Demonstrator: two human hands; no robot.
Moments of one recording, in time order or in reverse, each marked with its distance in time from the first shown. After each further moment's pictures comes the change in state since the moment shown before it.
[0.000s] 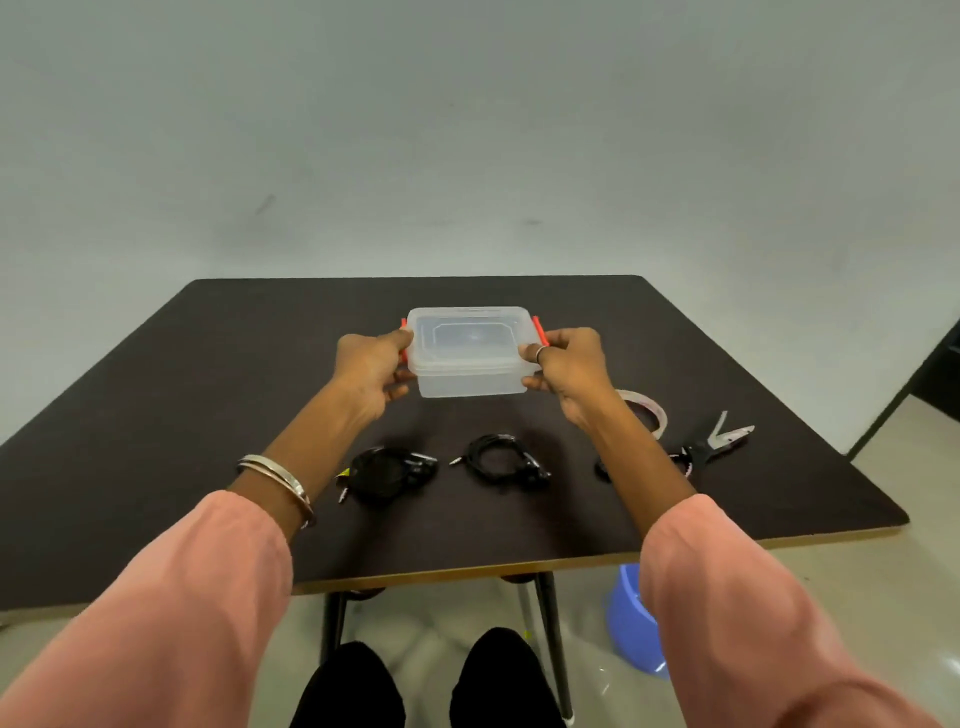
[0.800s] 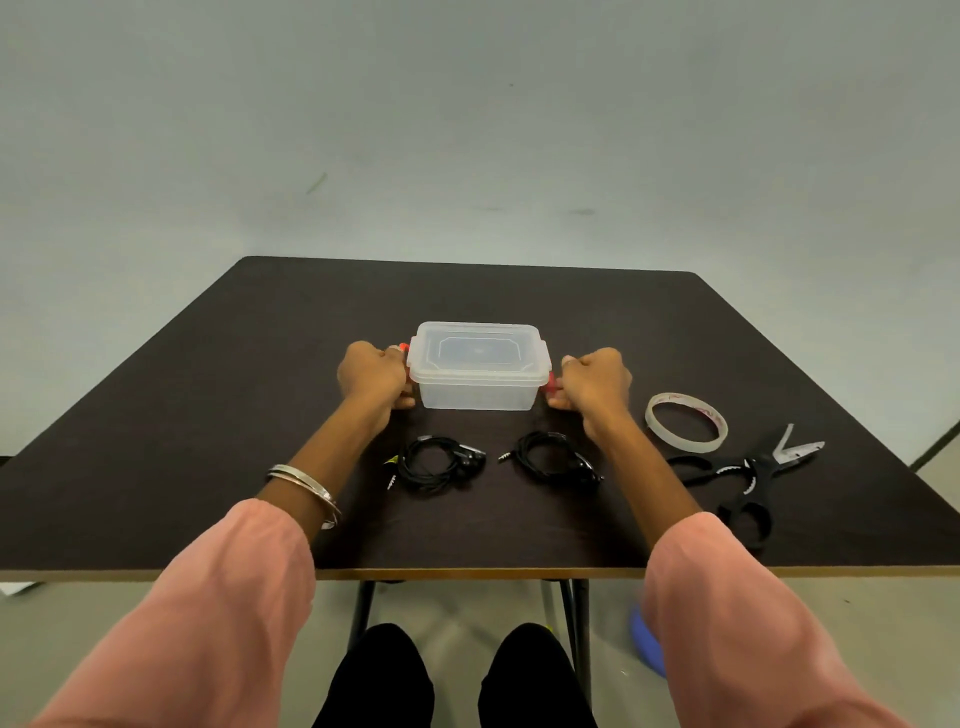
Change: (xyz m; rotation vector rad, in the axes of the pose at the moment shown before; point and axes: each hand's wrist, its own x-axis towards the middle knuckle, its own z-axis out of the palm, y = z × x) left_hand 0.025 -0.031 -0.044 0.254 0.245 0.076; right_hand -0.006 0.017 0.036 -0.252 0.123 0.077
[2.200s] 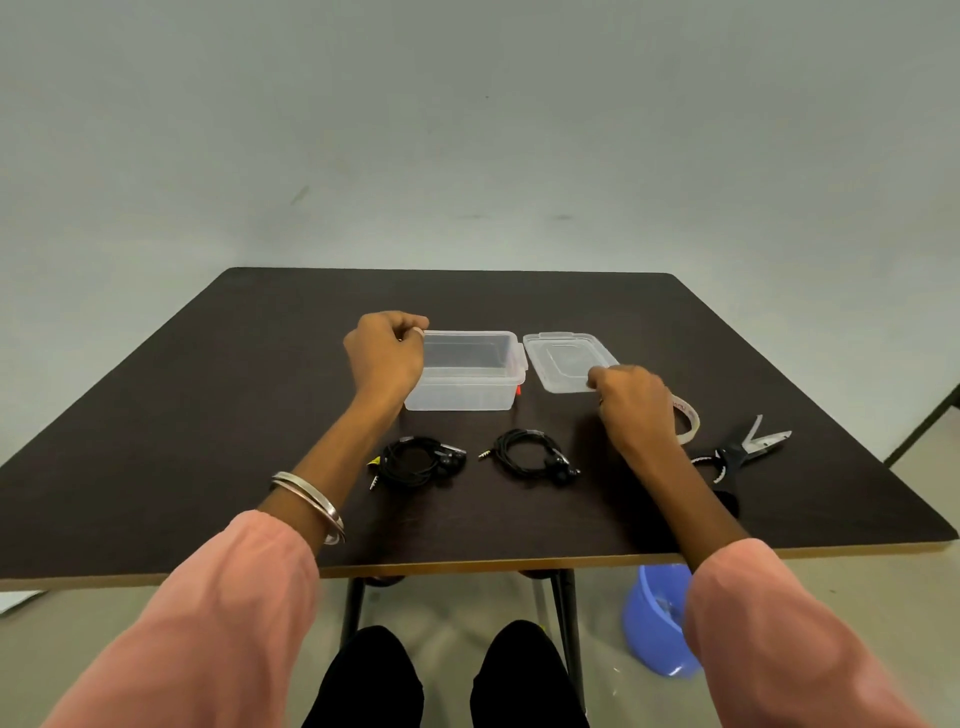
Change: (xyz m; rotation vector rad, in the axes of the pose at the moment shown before) left_hand -0.037 0.032 0.012 0.075 0.065 0.437; right_hand 0.005 0.040 -0.067 -1.057 0.092 -0.760
